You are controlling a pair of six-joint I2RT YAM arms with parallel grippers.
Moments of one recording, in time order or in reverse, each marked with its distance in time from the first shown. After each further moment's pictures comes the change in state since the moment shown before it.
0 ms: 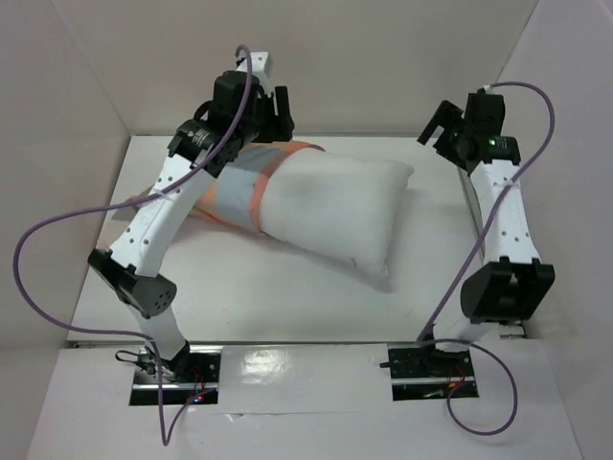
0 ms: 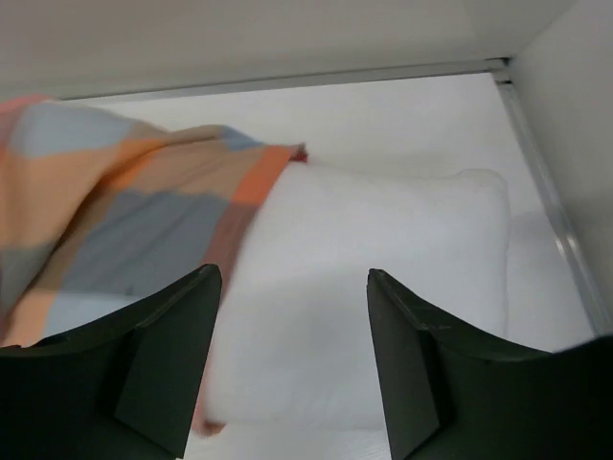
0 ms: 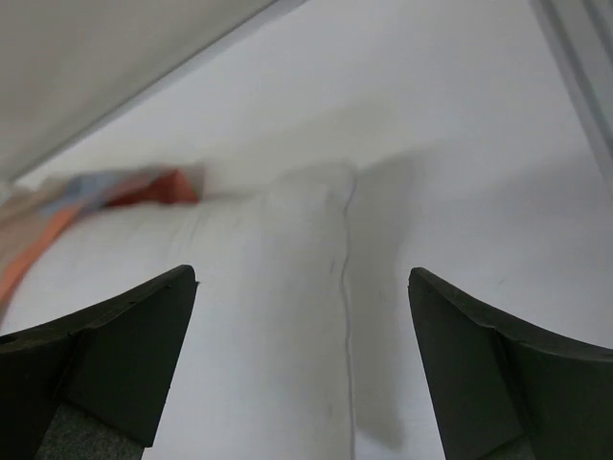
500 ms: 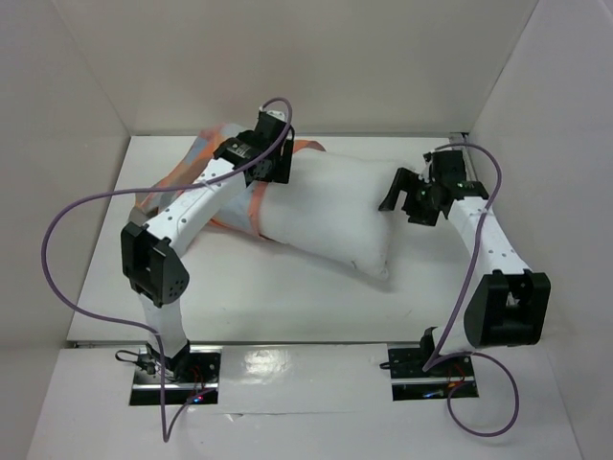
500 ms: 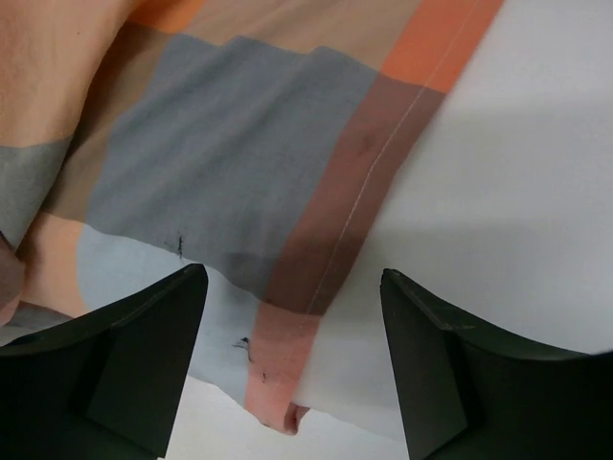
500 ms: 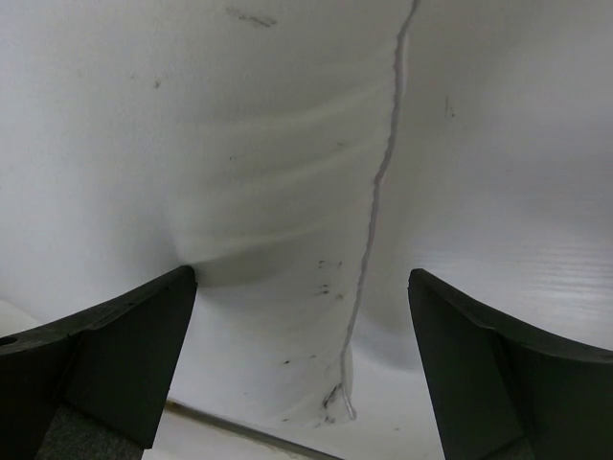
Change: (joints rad) left arm -0.006 0.078 -0.297 -0.054 -0.267 0.048; right arm 0.088 -0.202 -0.568 0.061 -0.287 -0.101
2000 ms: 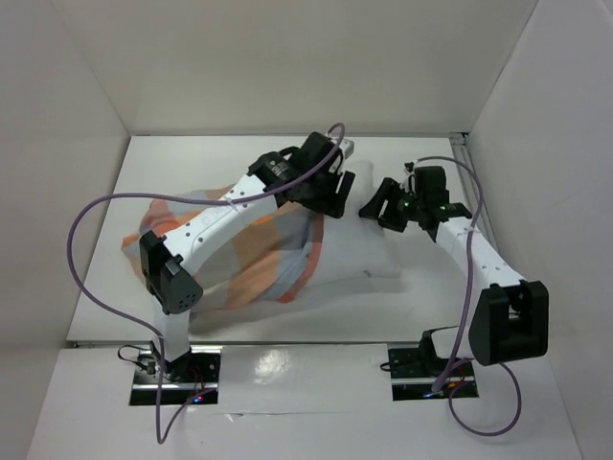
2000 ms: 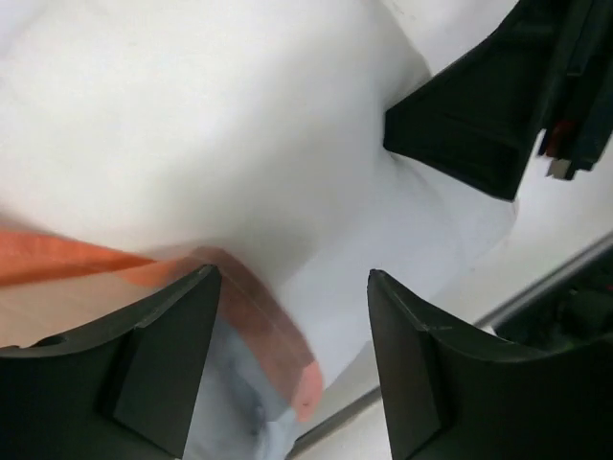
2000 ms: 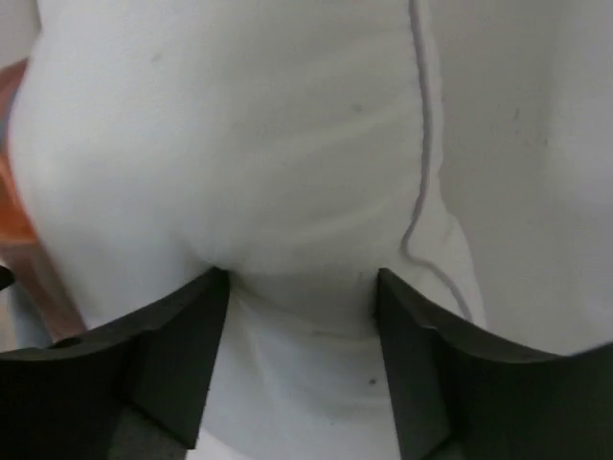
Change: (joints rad) left arm -0.248 0.045 0.143 -0.115 0.455 -0.051; right arm 0.119 -0.080 -0.240 0.331 -0.173 0.231
